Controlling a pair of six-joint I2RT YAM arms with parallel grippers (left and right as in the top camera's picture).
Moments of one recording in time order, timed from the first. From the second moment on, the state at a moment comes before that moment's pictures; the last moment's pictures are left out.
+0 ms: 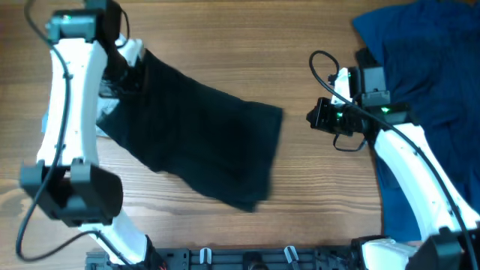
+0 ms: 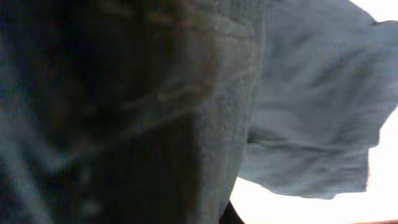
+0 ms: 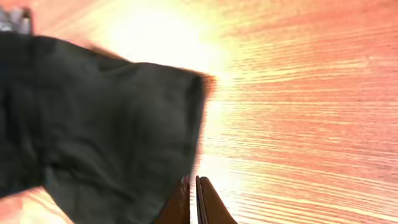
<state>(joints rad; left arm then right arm) 0.01 1.88 1.98 -1.60 0.02 0.07 0.13 1.41 1.03 -0.70 -0.37 0.37</state>
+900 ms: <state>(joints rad) -0.58 2.14 1.95 -1.67 -0.02 -0.15 0.13 1.39 1.03 -0.71 -0.38 0.38</state>
